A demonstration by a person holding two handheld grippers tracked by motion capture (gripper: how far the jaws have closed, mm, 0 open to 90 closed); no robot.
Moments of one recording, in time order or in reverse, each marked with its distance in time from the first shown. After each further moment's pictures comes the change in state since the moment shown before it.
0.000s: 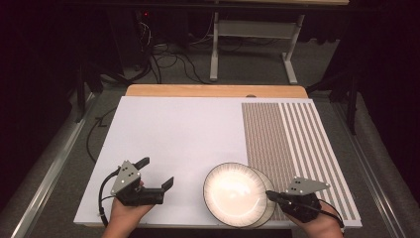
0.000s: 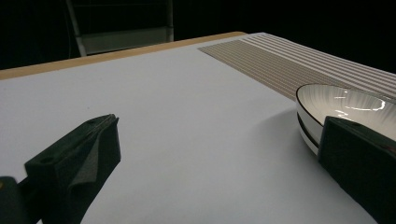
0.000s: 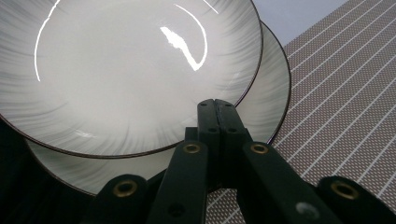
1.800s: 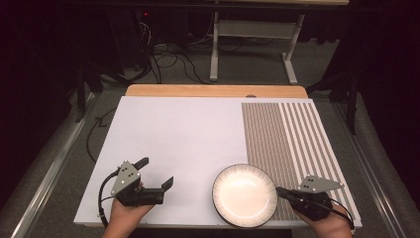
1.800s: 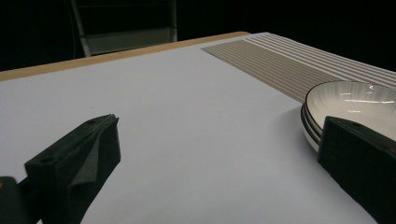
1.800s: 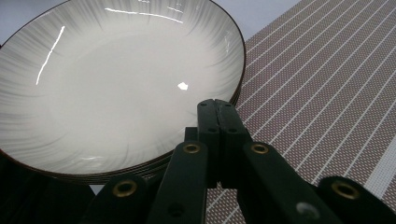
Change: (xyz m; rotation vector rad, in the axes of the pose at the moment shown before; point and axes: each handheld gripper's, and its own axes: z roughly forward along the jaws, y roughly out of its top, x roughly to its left) left arm -0.001 0.000 -0.001 -0.003 0.016 0.004; right arm -0.015 -0.009 -0.017 -0.017 -0.063 0.034
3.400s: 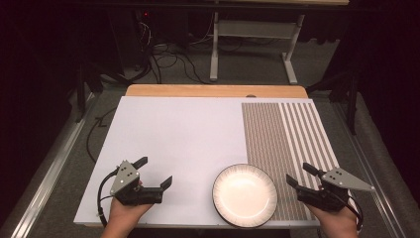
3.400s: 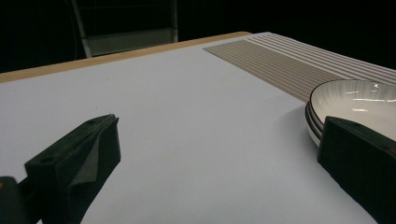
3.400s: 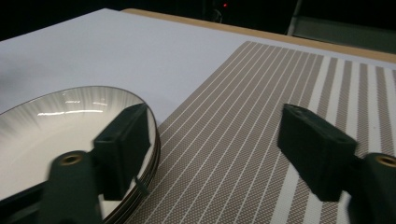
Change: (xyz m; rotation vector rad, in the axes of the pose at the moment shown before) left arm 0.004 -0.002 0.001 0.000 0.002 0.007; right arm -0.021 0.002 -0.023 -0.283 -0.200 0.151
